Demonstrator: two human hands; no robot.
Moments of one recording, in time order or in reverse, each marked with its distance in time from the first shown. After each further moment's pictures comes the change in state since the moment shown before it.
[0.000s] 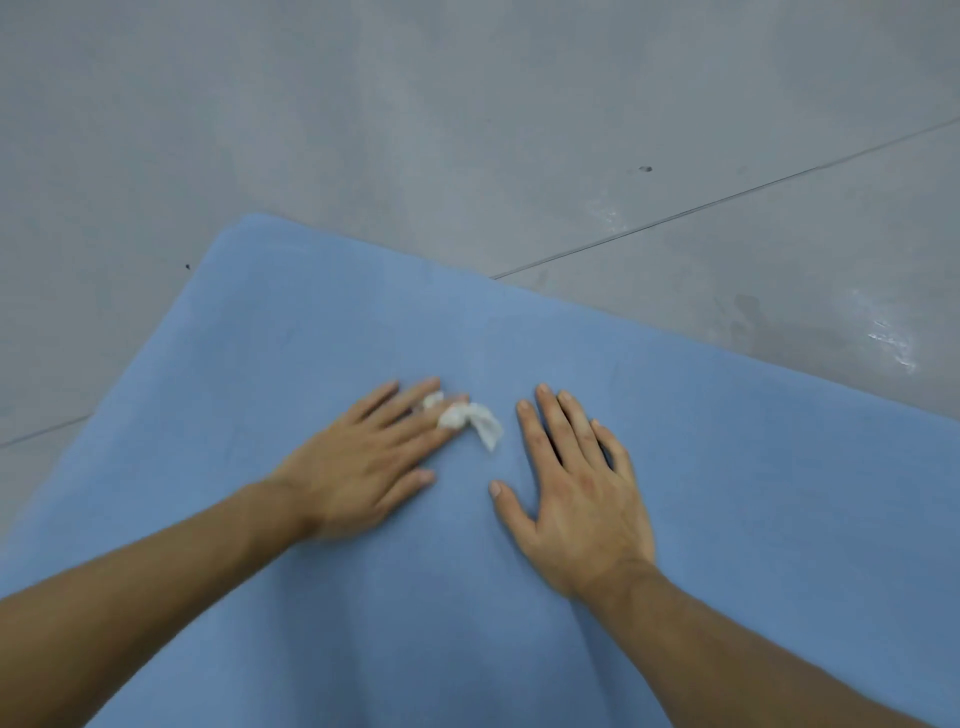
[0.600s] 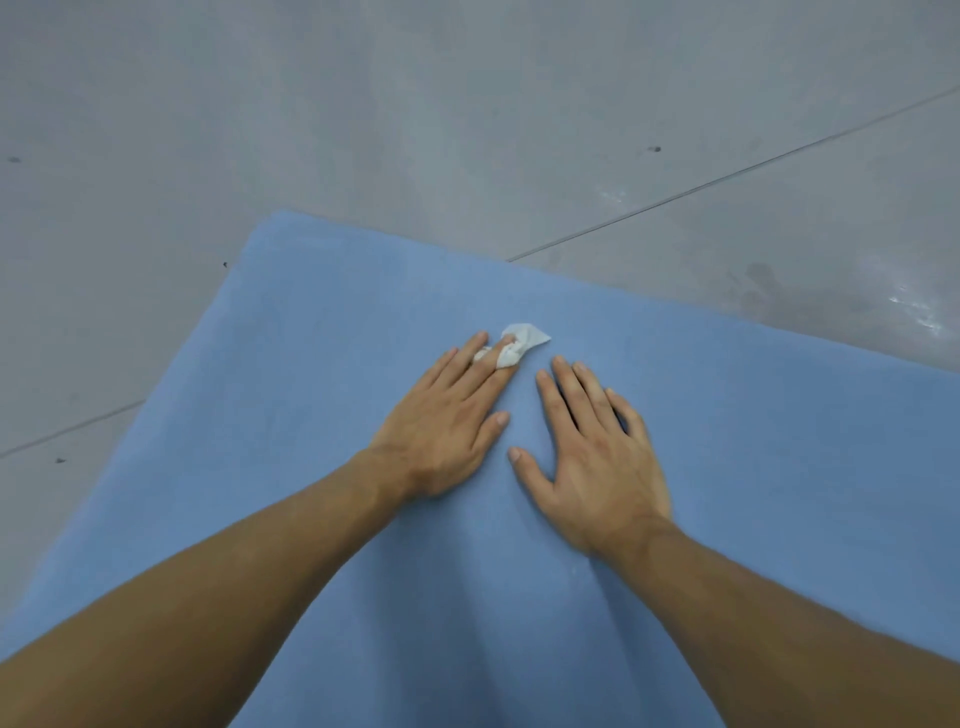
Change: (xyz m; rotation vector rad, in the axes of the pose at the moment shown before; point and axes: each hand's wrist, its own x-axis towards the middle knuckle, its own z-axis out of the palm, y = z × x) left_hand 0.048 0.042 -0.001 -0.125 0.093 -0.223; right_hand 0.001 0.000 0.000 0.014 0.025 0.016
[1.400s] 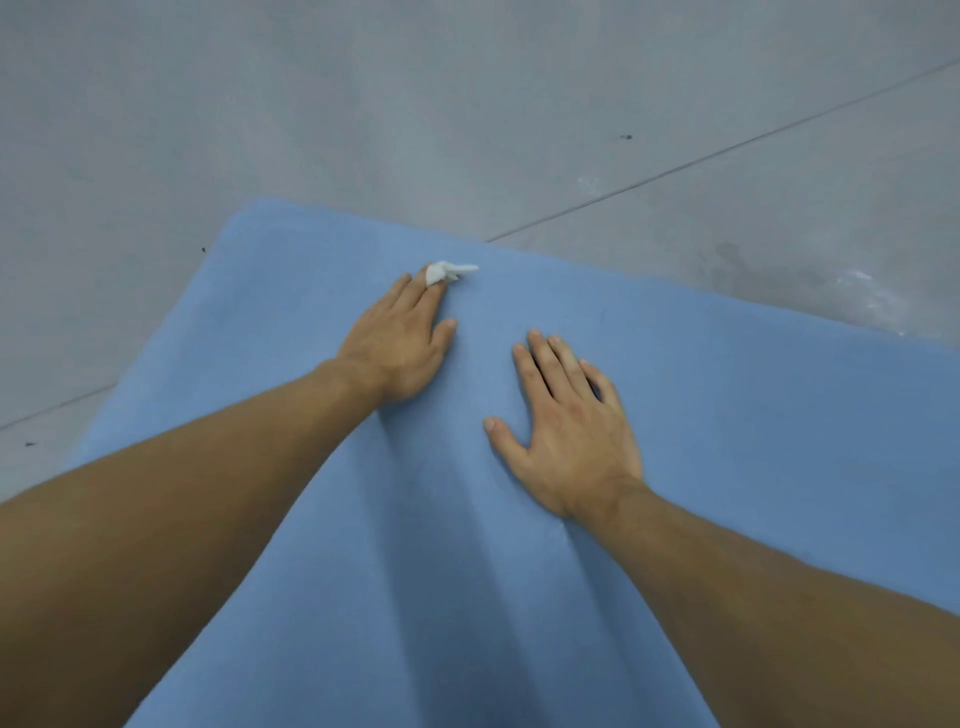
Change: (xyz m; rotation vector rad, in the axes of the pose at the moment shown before) left_hand 0.035 -0.043 -0.014 -0.093 -0.053 -0.293; right_hand -0.001 -0.002 -0.004 0.054 -0.019 -0.017
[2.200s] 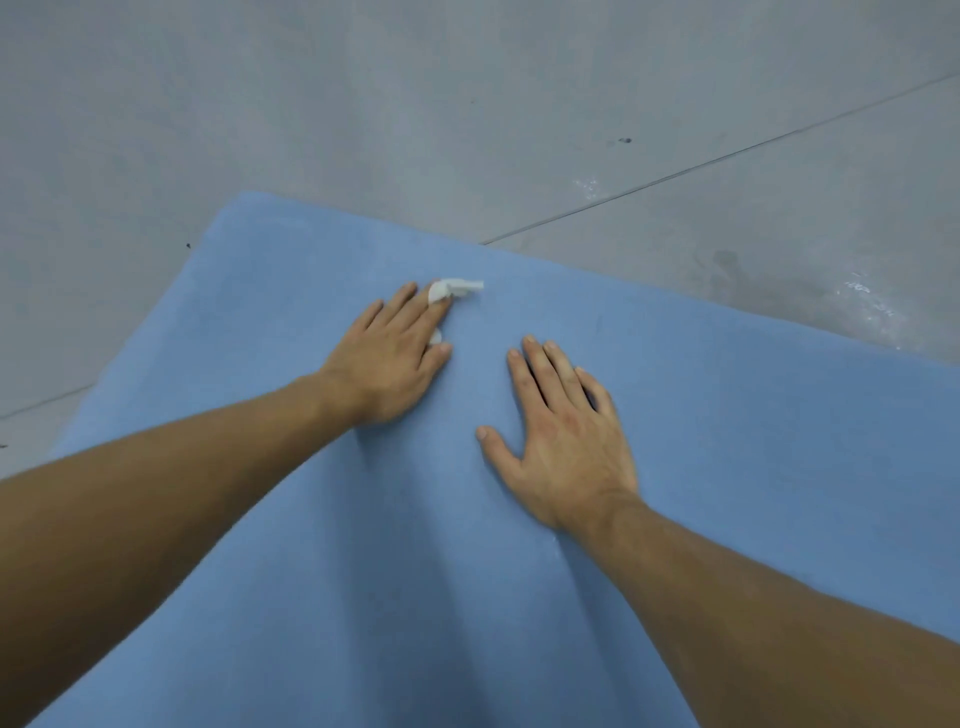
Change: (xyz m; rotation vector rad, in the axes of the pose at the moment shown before) left_hand -0.017 0.004 -0.001 0.098 -0.004 0.074; right_hand 0.002 0.000 0.001 0.005 0.000 0.006
